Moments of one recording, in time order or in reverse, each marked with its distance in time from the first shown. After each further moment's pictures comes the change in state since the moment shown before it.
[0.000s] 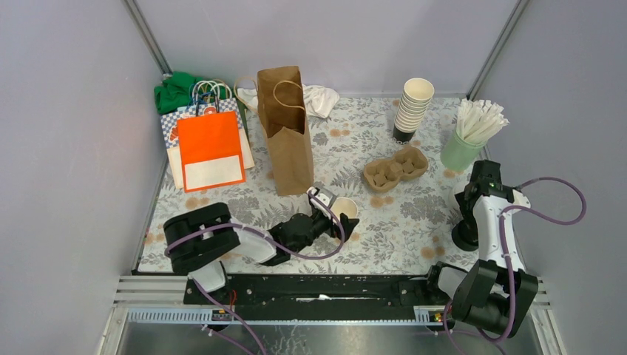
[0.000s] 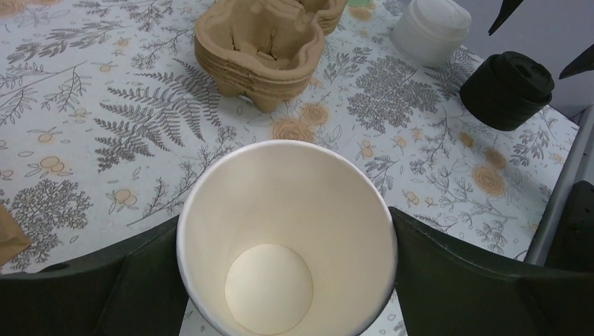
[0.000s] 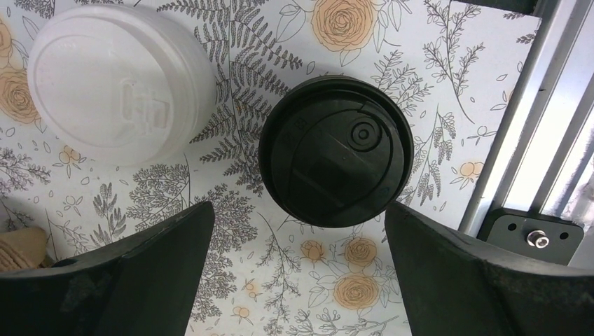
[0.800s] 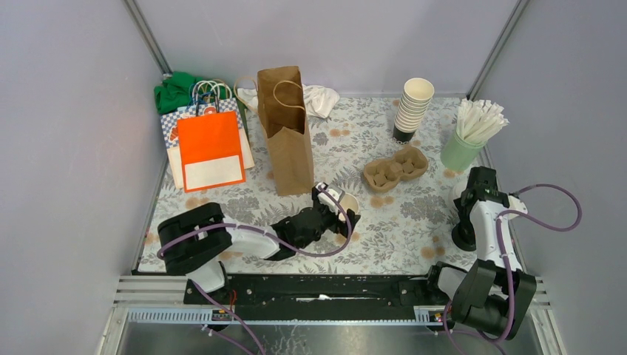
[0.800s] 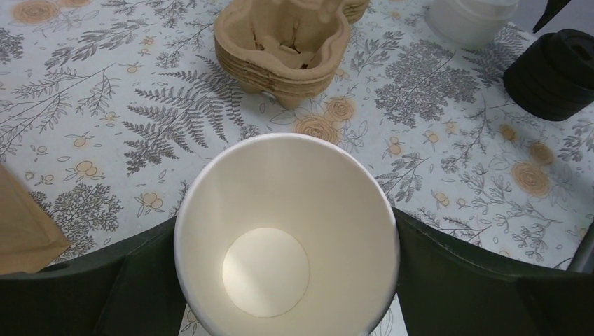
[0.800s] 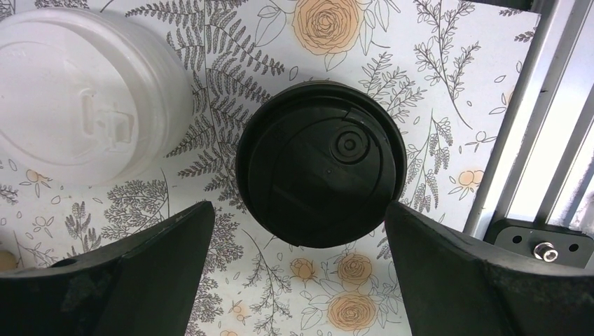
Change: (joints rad) left arm -0.006 -0.060 0.090 -0.248 -0.049 0.044; right arm -0.001 -0.008 -0.091 0.076 0.035 0.019
